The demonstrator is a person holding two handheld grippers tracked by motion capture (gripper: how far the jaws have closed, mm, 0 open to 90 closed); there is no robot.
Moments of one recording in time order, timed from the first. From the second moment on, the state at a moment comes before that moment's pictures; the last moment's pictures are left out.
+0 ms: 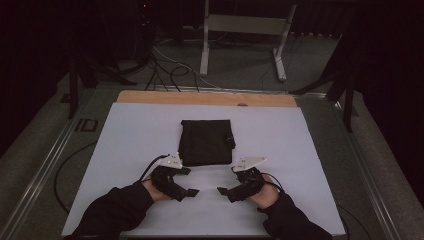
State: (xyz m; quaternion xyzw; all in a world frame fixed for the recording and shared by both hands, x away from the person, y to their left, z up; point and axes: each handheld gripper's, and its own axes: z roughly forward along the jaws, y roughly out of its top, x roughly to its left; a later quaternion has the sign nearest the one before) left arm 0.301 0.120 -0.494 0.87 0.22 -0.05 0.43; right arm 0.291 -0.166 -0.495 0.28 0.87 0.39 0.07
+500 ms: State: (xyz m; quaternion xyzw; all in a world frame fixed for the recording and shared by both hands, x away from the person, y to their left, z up) left arm 0.292 0.120 -0.496 0.88 0.20 -0.05 0.43; right arm 0.289 -0.170 -0.496 0.27 0.87 0.41 0.07
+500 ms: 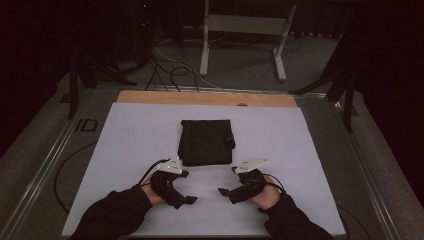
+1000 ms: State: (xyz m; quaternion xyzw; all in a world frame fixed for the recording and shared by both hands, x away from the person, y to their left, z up) left arm 0.286 0.135 -0.497 0.87 0.21 -0.03 0.44; right arm 0.288 -0.176 -0.496 0.26 0.87 0.41 0.07
